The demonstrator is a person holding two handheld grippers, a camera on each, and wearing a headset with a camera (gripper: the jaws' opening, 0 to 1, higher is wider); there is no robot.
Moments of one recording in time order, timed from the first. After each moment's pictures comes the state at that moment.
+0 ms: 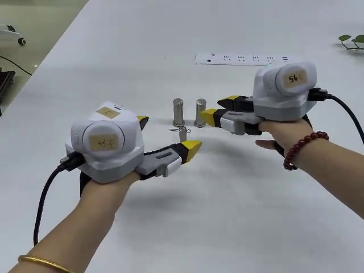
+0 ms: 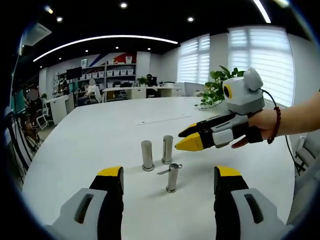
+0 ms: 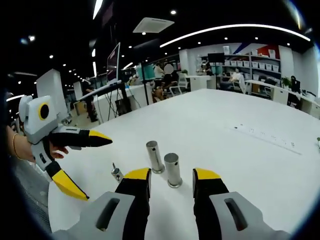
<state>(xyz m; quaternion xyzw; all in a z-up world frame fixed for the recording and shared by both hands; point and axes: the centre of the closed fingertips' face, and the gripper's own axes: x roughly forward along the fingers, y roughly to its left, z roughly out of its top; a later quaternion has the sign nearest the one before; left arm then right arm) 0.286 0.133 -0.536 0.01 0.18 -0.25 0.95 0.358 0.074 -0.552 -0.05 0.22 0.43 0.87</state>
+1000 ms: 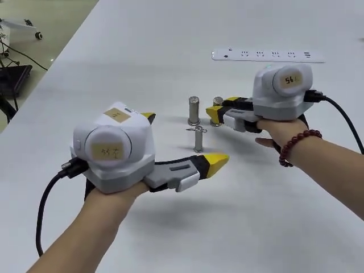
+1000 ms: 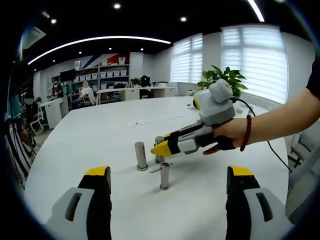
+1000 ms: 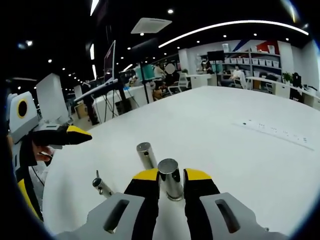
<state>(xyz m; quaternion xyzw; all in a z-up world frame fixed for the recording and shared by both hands) 0.272 0.129 -0.530 0.02 0.18 -0.27 0.94 0.380 0.098 -0.577 -0.03 0.23 0.43 0.87</state>
